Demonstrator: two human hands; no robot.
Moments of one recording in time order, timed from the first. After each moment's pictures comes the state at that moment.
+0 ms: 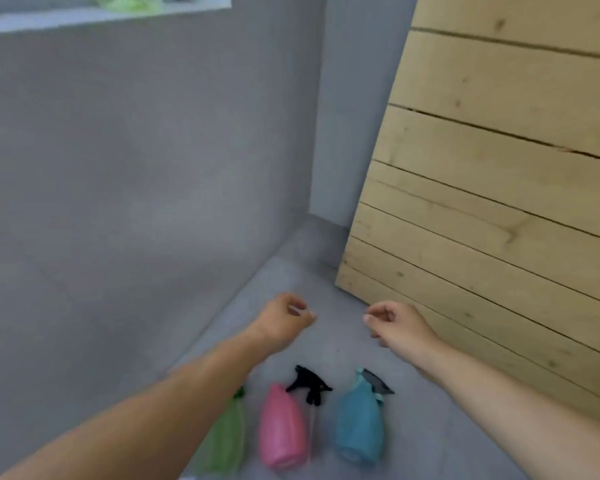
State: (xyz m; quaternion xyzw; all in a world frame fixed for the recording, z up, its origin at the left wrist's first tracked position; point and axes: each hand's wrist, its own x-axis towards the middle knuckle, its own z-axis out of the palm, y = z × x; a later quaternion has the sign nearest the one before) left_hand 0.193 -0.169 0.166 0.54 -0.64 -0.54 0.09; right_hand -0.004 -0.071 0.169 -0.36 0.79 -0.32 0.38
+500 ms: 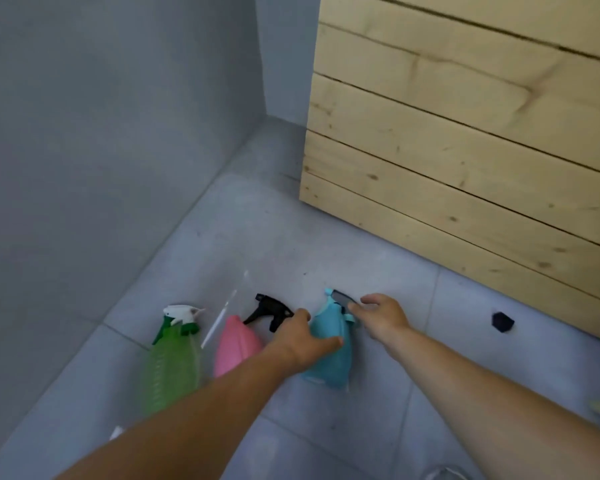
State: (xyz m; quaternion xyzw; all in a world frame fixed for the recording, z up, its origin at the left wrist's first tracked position) left_hand 0.119 -0.071 0.017 0.54 -0.65 -0.52 -0.14; right_hand -0.050 -0.017 -0.039 -0.16 0.85 -0.26 0.42
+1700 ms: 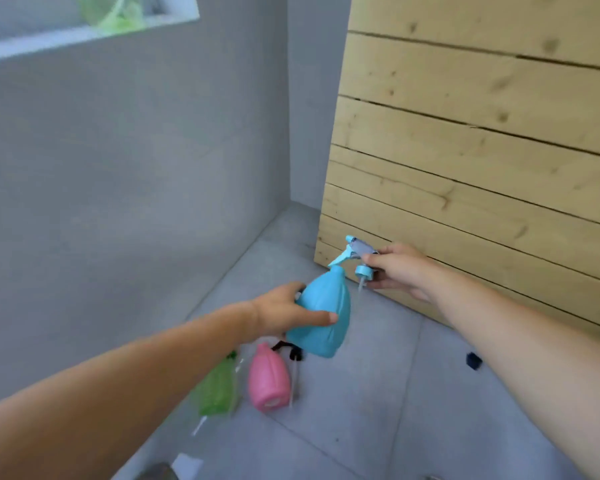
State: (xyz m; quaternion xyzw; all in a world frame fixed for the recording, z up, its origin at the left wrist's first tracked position) left_hand 0.192 -0.070 0.247 0.44 -0.67 -0.59 -0.03; right_hand -0.043 -0.030 0.242 -0.29 0.72 -0.42 0.48
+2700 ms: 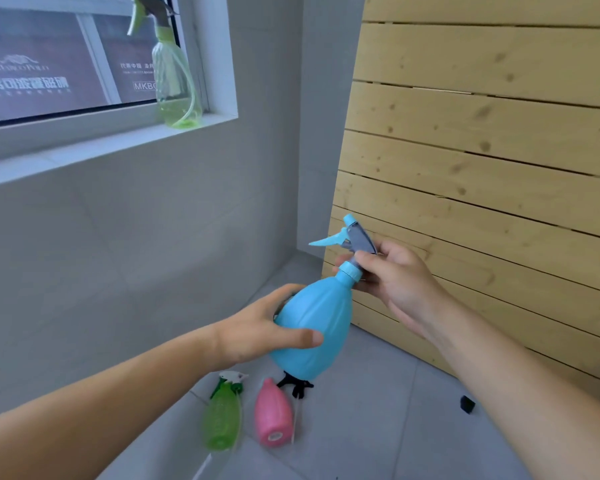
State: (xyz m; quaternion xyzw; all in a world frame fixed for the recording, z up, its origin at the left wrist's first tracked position) left_hand 0.259 -0.021 0.347 0.32 -0.70 -0.62 0.12; right_hand 0.041 0.044 0.383 -0.37 0.54 -0.61 0.45
